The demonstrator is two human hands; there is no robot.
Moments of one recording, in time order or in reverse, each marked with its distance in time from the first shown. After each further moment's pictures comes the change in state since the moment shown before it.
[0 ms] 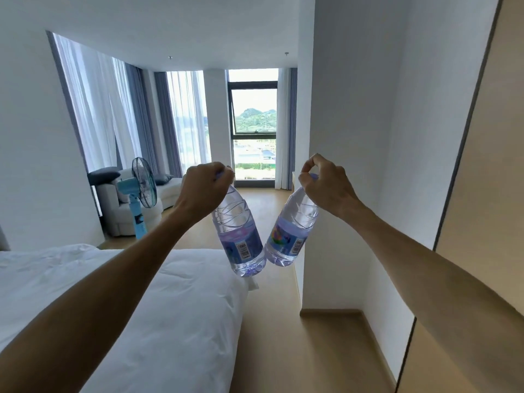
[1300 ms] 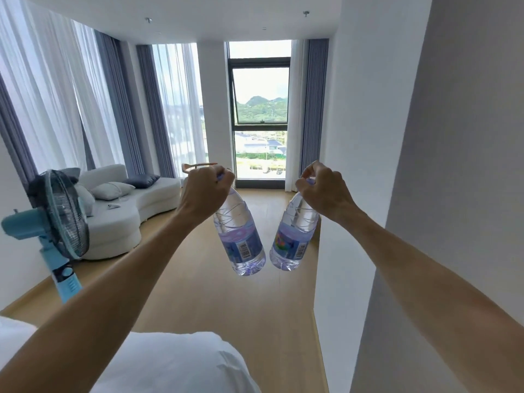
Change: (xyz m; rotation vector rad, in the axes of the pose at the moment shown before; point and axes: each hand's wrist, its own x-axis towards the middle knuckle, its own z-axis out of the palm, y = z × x) left_hand 0.494 -0.466 0.491 0.040 -0.015 -0.044; right_hand 0.592 0.402 0.472 0.029 -0.058 0.032
